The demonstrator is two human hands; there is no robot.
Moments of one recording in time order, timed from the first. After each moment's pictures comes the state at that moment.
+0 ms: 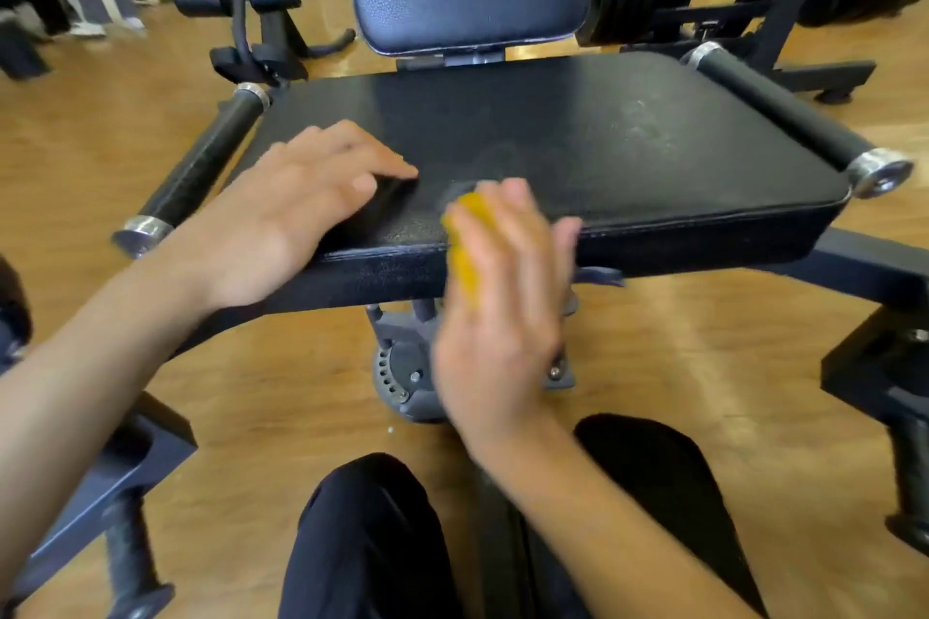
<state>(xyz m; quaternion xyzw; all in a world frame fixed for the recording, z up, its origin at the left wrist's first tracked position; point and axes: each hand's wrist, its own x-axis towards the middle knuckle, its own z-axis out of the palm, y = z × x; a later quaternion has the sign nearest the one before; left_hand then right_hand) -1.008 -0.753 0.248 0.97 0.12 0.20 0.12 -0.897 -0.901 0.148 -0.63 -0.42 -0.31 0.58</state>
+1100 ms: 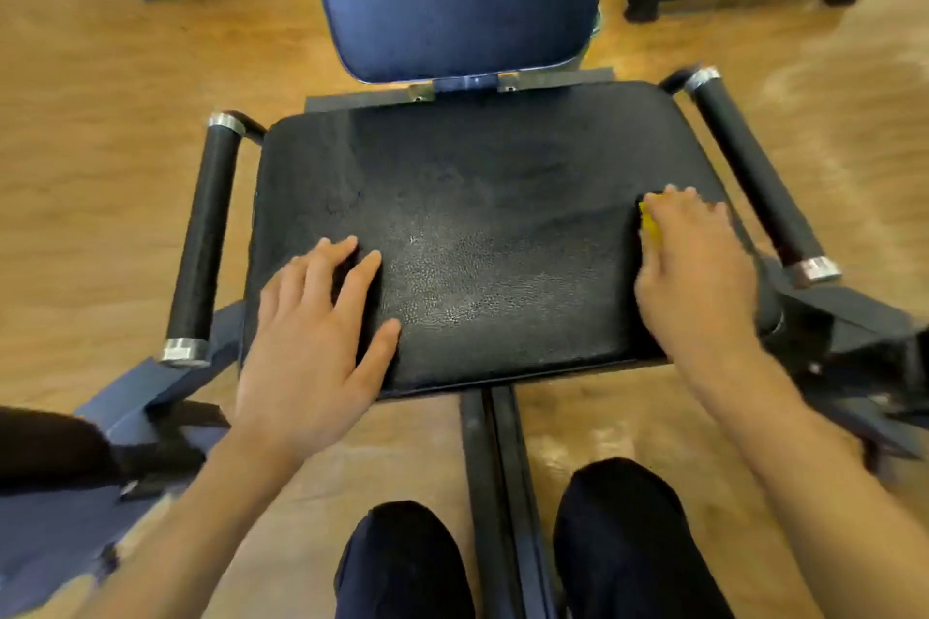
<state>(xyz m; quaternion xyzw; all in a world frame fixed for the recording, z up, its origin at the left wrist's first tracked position) -0.999 -0.773 0.256 0.93 0.34 0.08 0.07 -0.726 -0.929 0.274 -0.91 -0.36 -0.02 0.18</state>
